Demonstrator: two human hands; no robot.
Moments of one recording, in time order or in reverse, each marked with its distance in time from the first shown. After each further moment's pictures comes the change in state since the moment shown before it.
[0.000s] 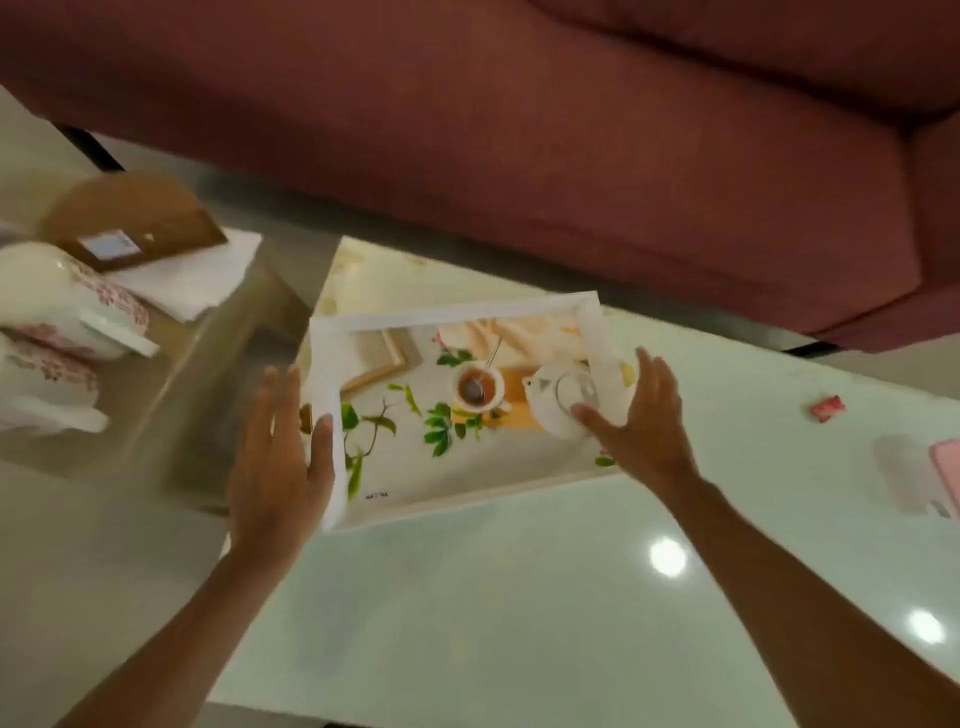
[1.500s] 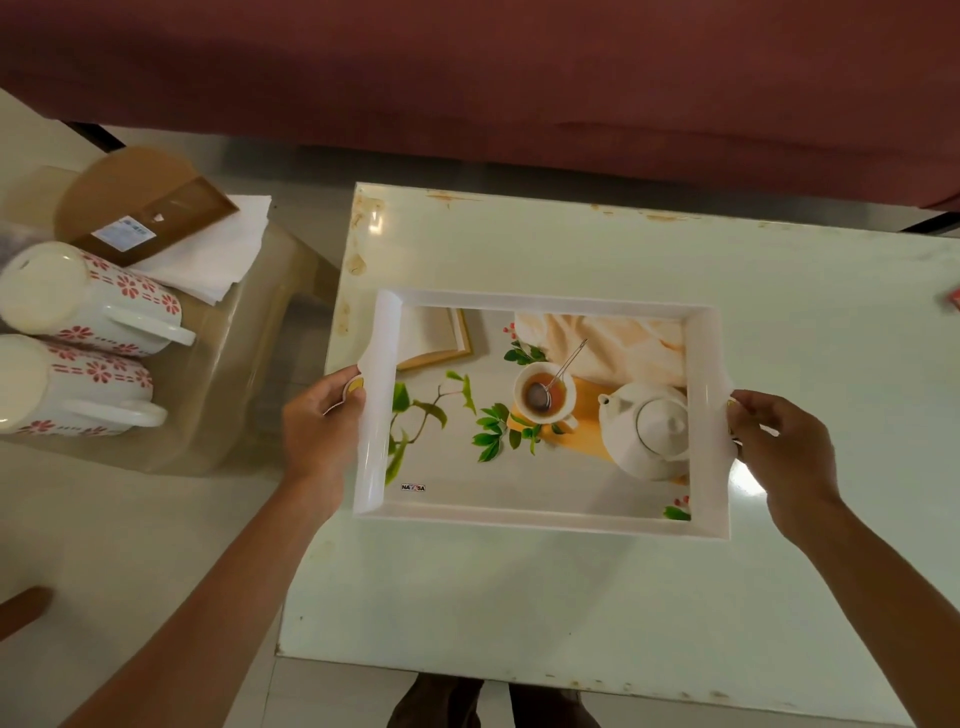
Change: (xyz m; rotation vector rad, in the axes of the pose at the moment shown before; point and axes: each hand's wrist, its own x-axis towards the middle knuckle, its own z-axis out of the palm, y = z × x) left_hand 0.032 -0.023 0.063 -0.601 -0.130 -0.525; right_hand -0.047 0.099 0.035 0.541 0.170 0.500
